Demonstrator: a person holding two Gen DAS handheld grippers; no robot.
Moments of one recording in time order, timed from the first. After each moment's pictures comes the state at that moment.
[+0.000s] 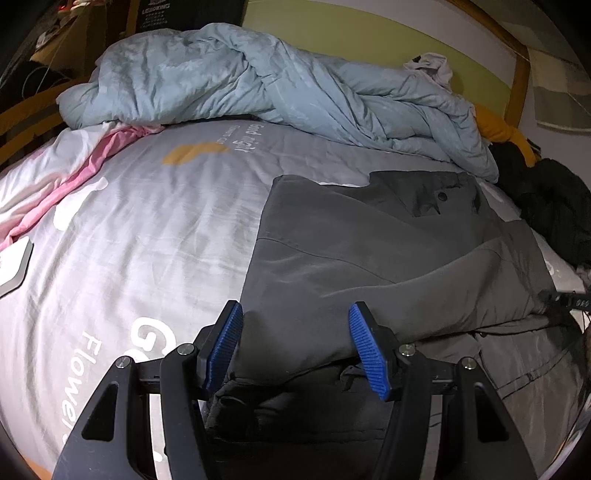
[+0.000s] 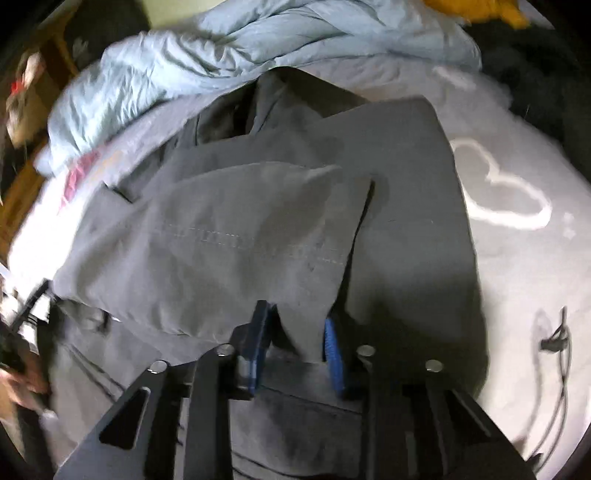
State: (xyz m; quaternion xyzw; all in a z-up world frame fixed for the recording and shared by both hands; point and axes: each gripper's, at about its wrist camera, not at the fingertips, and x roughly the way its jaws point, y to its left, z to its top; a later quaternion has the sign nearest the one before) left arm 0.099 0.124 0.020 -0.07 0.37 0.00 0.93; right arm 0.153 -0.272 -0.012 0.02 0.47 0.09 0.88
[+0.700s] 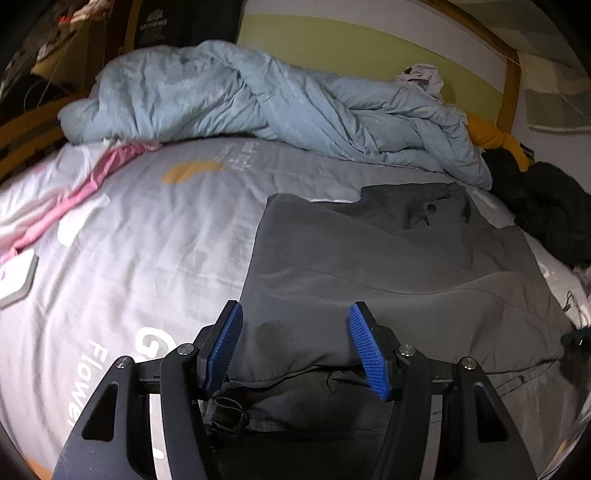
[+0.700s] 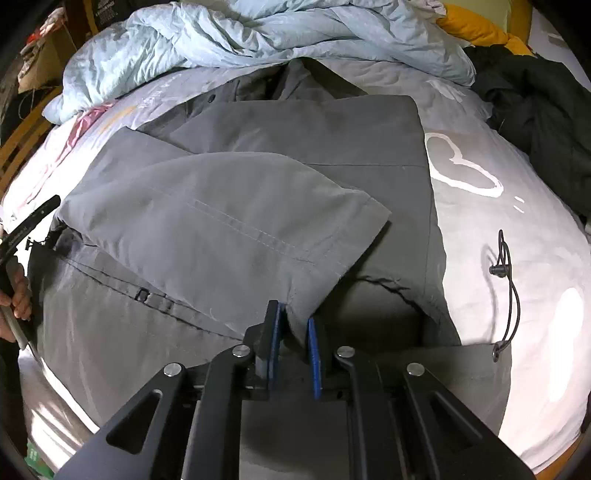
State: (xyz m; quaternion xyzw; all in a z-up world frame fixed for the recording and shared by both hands) left arm 0.087 0.116 0.030 -0.06 0.34 0.00 0.94; right arm 0.065 -0.273 0.007 -0.01 0.49 0.09 0.87
